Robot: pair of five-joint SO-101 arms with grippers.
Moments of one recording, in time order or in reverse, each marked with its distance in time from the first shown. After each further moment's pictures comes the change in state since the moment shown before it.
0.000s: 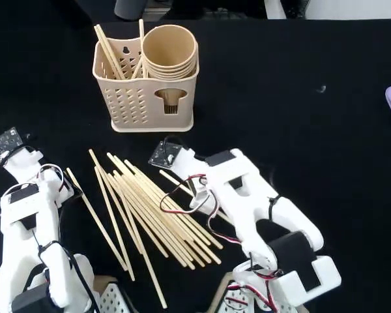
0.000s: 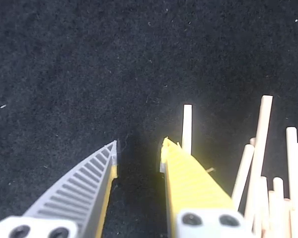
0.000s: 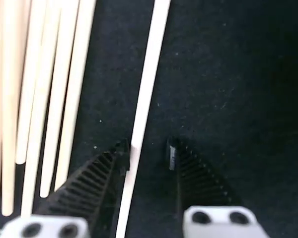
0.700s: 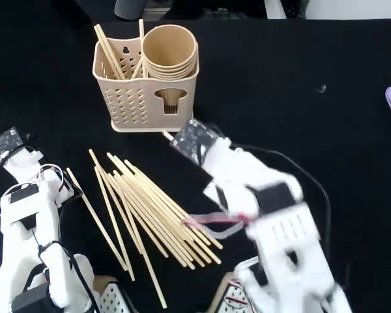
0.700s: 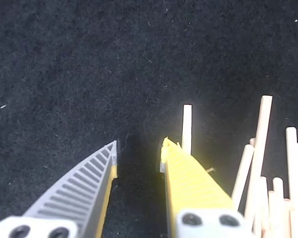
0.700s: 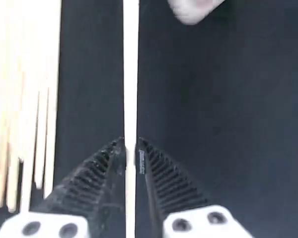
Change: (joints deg) left arm 0.0 0.0 0.0 0.0 0.0; right arm 2.5 -50.6 -0.1 15.3 -7.3
